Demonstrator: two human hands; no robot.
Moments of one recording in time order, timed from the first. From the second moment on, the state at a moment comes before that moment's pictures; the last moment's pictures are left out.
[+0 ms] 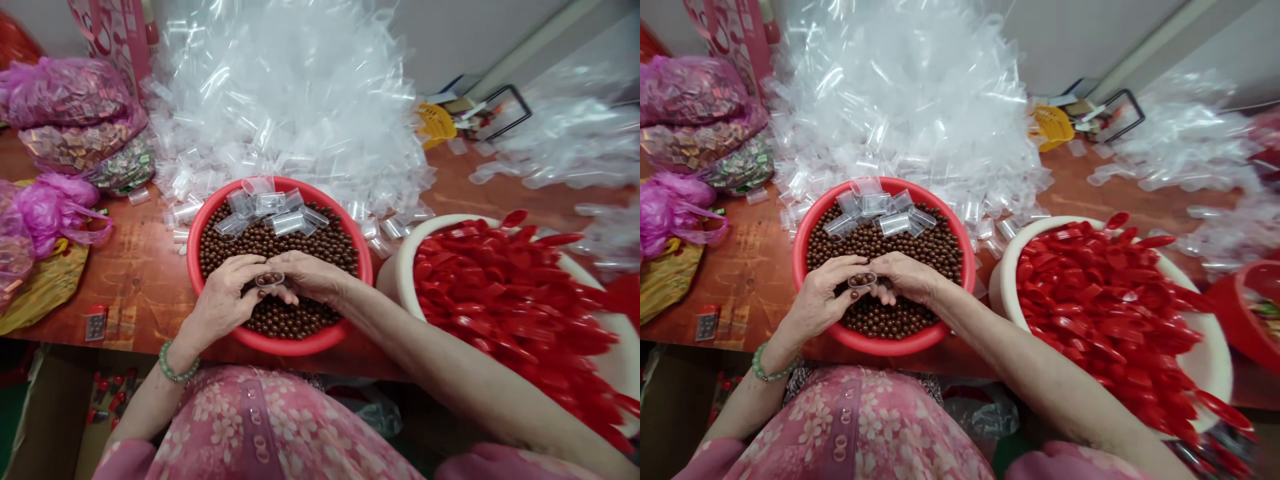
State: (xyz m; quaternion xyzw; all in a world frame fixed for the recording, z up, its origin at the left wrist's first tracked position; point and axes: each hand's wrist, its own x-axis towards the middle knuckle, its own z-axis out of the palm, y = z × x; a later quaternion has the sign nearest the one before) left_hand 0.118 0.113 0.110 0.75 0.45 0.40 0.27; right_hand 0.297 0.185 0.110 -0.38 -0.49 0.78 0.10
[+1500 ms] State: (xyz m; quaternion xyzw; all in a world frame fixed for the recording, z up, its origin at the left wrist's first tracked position) left_hand 0.114 0.118 0.115 0.55 0.39 0.39 0.63; right_hand 0.303 0.167 0.154 -0.27 -0.81 0.44 0.28
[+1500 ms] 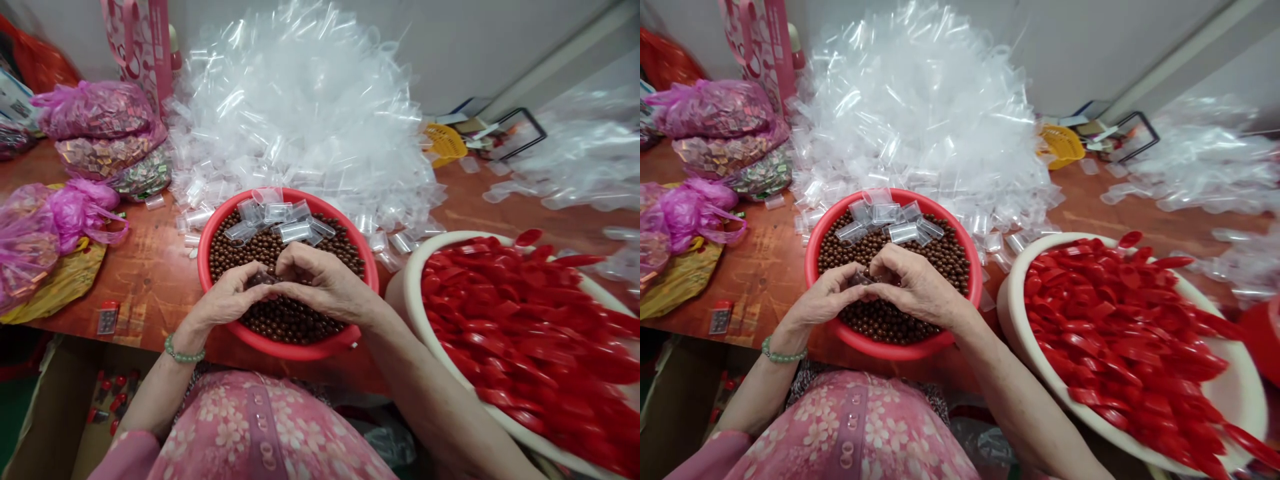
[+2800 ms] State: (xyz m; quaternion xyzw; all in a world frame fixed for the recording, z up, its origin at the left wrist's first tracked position) left_hand 0.125 0.126 0.122 0.54 0.44 0.41 0.58; right_hand 0.322 0.235 0.118 -0.40 -0.91 0.00 0.10
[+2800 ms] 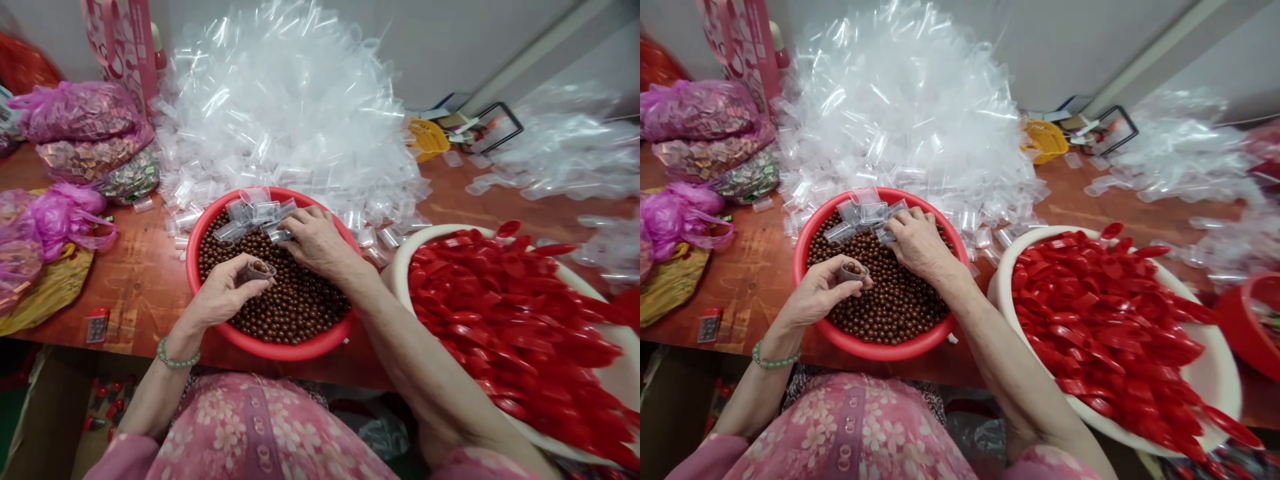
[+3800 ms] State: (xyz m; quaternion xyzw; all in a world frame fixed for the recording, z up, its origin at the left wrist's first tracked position) left_hand 0.118 0.129 0.114 0.49 0.37 0.41 0.67; right_hand 0.312 0.175 0.163 -0.23 -0.87 0.36 0.24
